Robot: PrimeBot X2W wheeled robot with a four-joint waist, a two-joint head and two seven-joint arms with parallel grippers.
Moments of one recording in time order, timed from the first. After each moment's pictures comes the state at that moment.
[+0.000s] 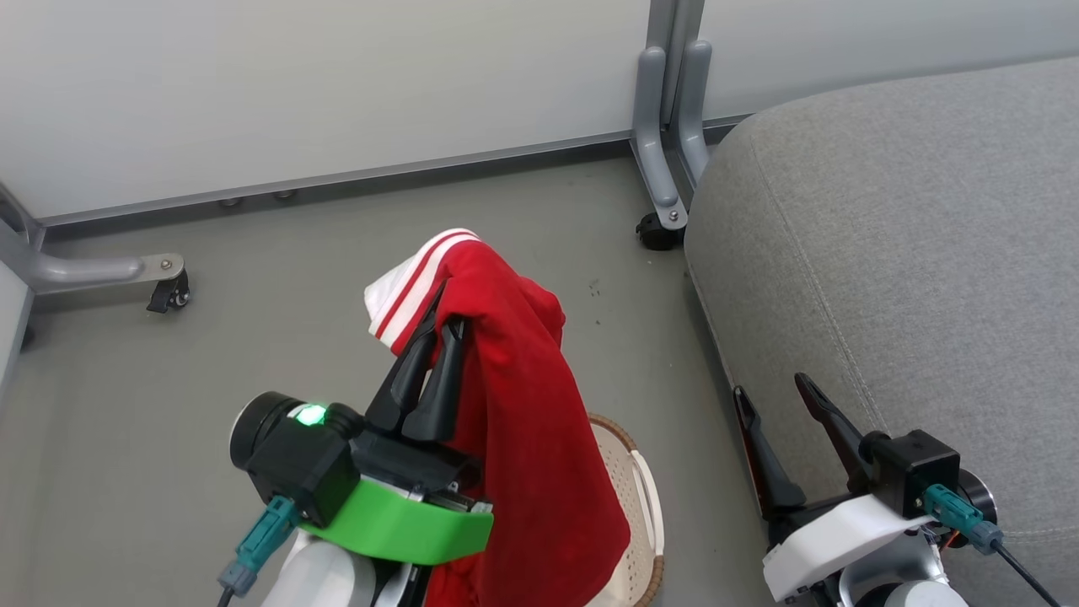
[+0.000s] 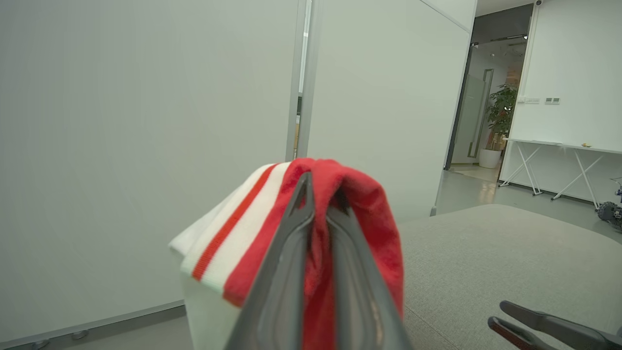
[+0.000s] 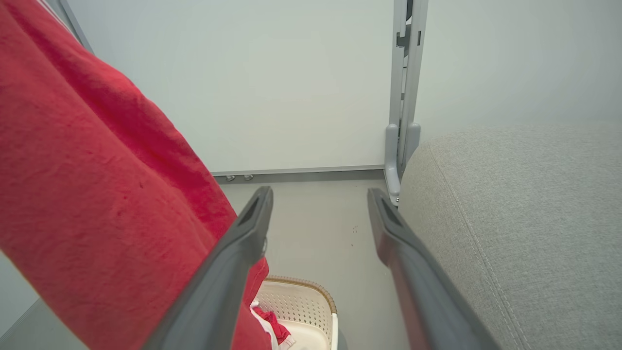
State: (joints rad) left arm -0.17 0.15 -0.47 -0.14 -0.37 0.00 -0.24; right arm 0.06 -0.05 0.14 -0.08 0.15 0.13 -0.03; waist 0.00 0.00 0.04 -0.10
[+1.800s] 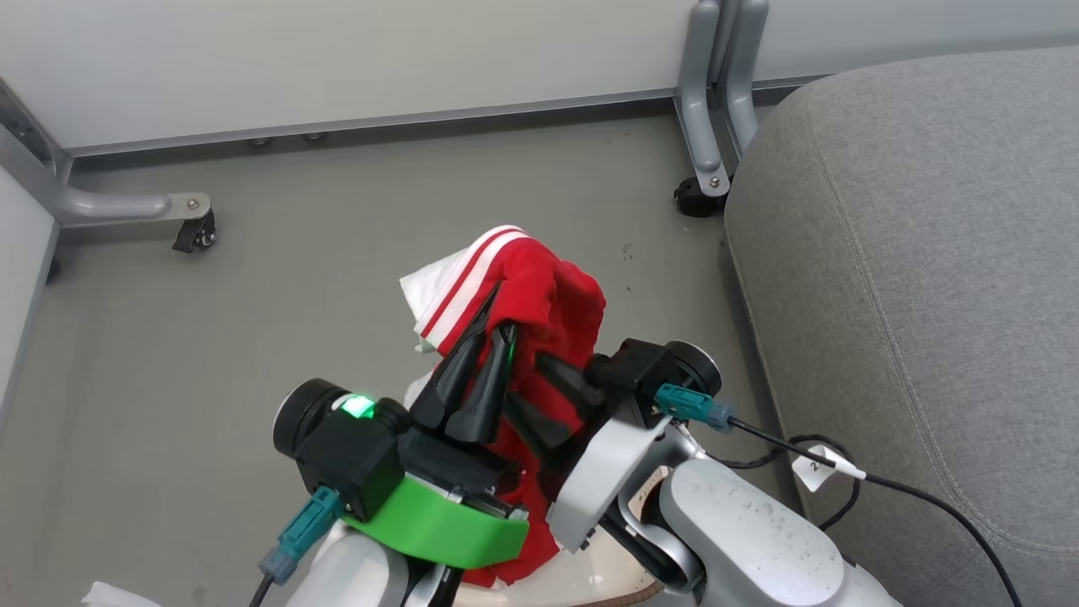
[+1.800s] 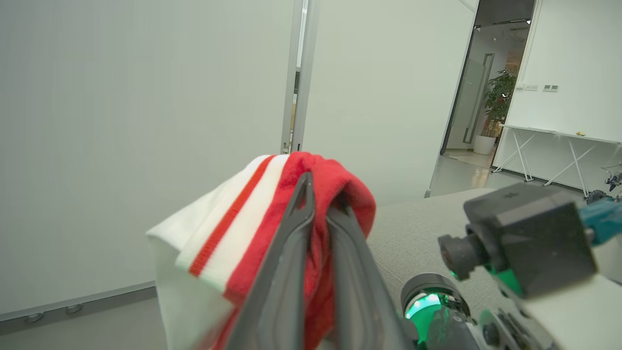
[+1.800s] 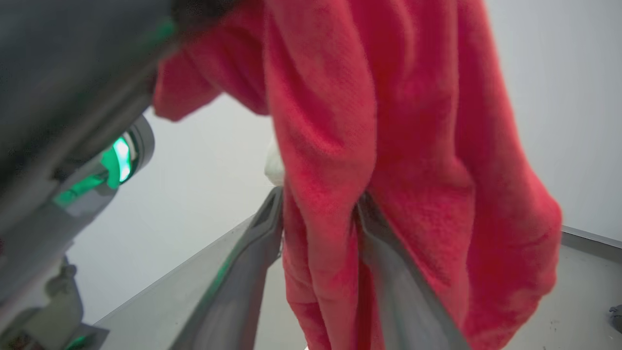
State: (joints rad) left arm -0.22 0.14 -0.55 -0.12 -0.38 -0.01 -0.23; right arm -0.48 -0.05 0.76 0.31 0.43 0.13 -0.14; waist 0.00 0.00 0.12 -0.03
